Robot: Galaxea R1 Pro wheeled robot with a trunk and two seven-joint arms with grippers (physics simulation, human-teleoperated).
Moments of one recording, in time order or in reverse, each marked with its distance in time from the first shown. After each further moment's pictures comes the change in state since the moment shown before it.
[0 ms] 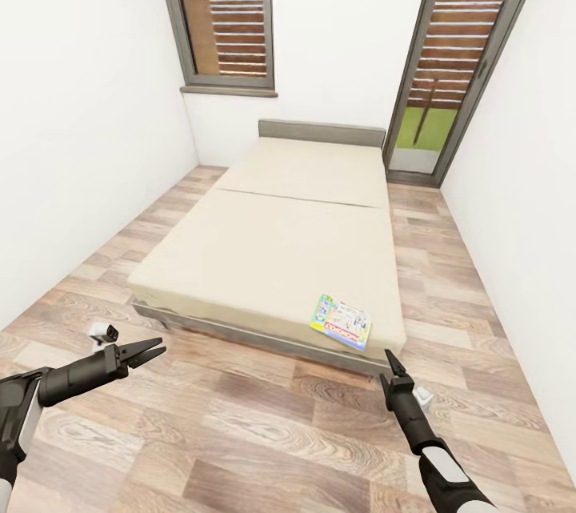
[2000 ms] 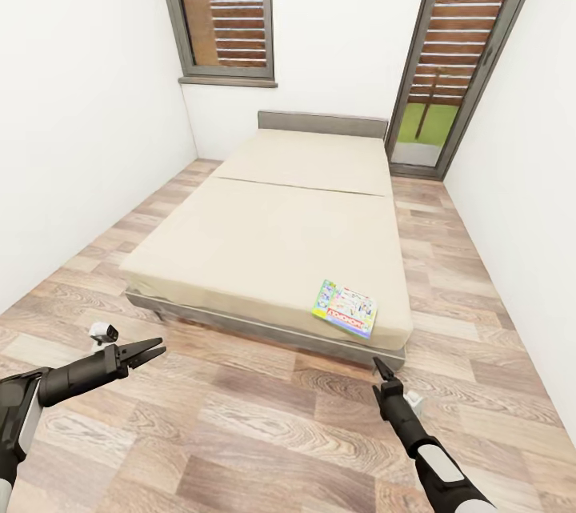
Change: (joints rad) left arm 0.000 0.000 0.000 0.000 -0.001 0.000 0.000; right arm 0.000 -0.001 0.074 0.000 0.012 0.011 -0.147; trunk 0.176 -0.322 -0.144
